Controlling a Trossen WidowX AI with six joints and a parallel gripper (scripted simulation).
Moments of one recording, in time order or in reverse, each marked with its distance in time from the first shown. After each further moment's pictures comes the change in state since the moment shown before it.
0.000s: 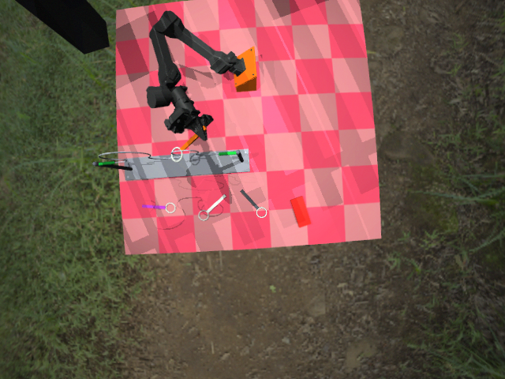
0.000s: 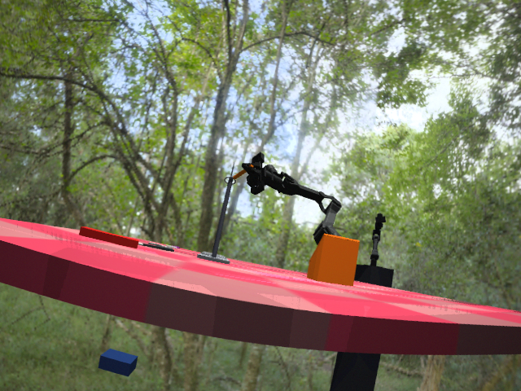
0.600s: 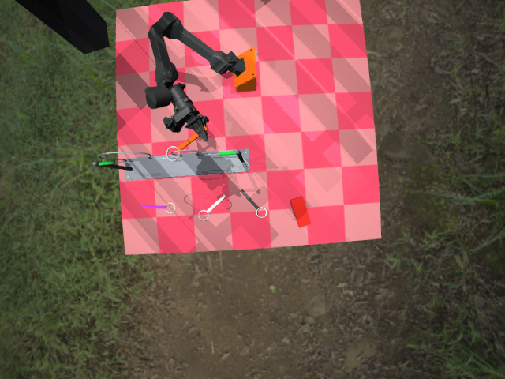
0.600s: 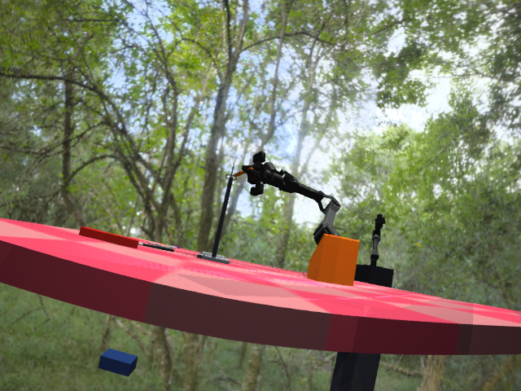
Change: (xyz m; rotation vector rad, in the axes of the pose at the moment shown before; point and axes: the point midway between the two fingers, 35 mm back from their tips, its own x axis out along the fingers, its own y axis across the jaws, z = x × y) arm -0.001 -0.006 0.002 -0.206 -0.023 -0.110
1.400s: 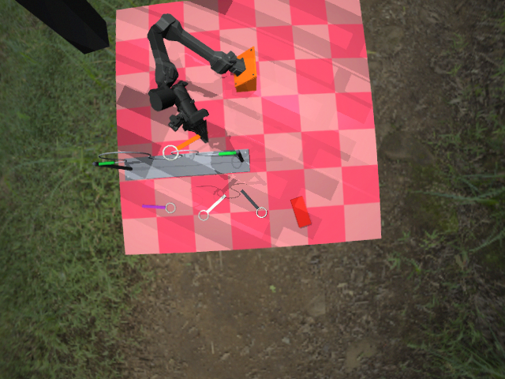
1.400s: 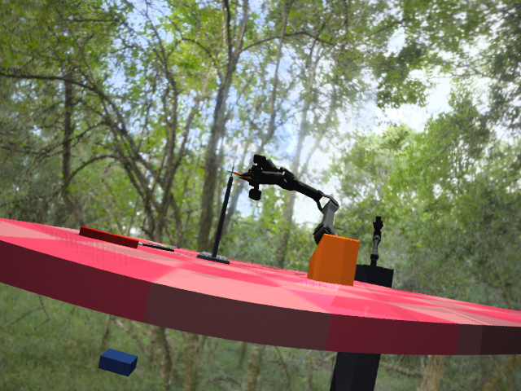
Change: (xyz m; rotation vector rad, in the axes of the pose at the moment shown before) arm 0.000 -0.030 0.008 -0.457 -0.059 -0.255
